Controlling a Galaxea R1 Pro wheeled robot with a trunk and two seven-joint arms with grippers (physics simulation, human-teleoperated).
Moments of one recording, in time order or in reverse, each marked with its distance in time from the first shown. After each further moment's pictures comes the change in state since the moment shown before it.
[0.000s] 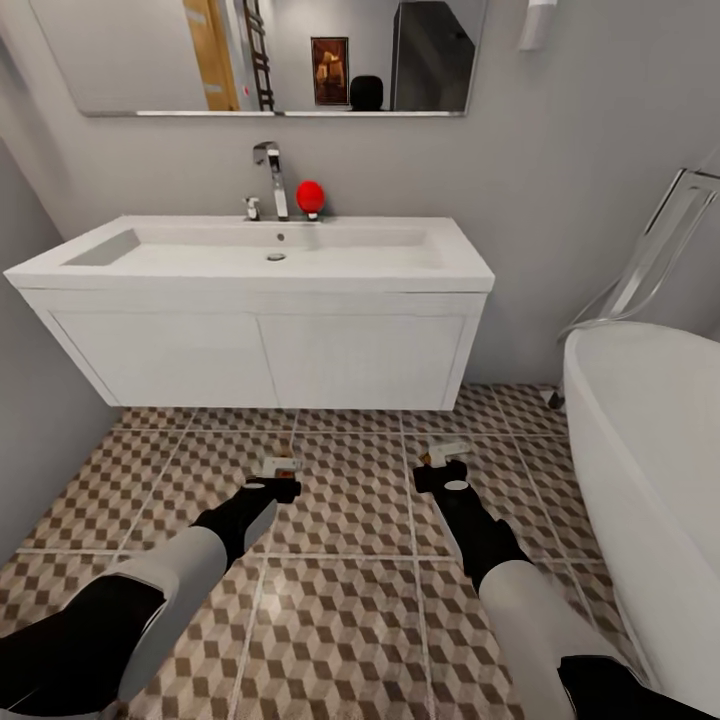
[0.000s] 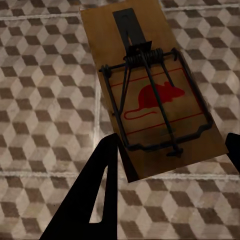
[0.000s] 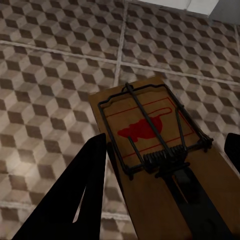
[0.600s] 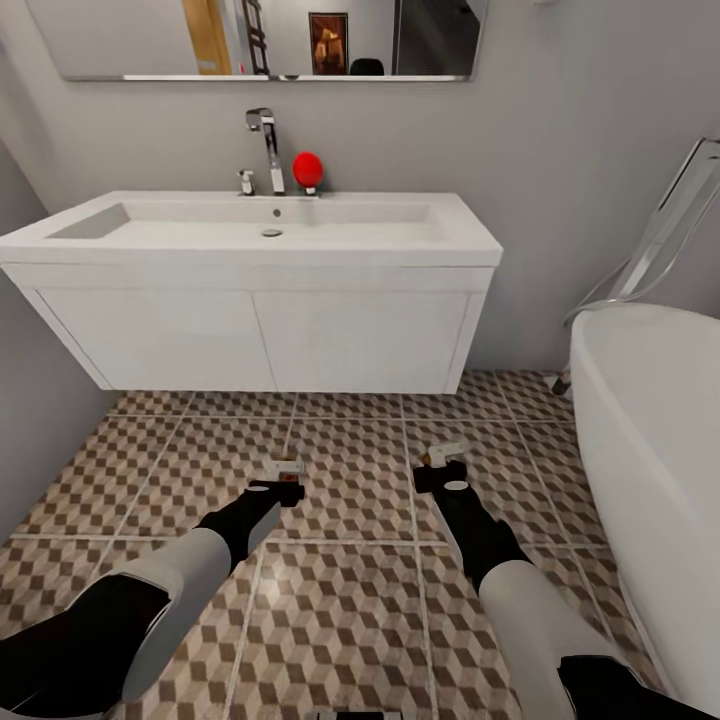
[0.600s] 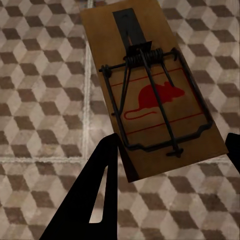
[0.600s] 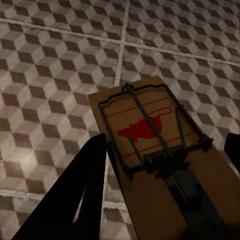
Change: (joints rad) left arm 0.000 -0.014 0.000 0.020 0.000 -0.003 0.000; right arm 0.000 0.000 0.000 0.002 0.000 0.000 0.001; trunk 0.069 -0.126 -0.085
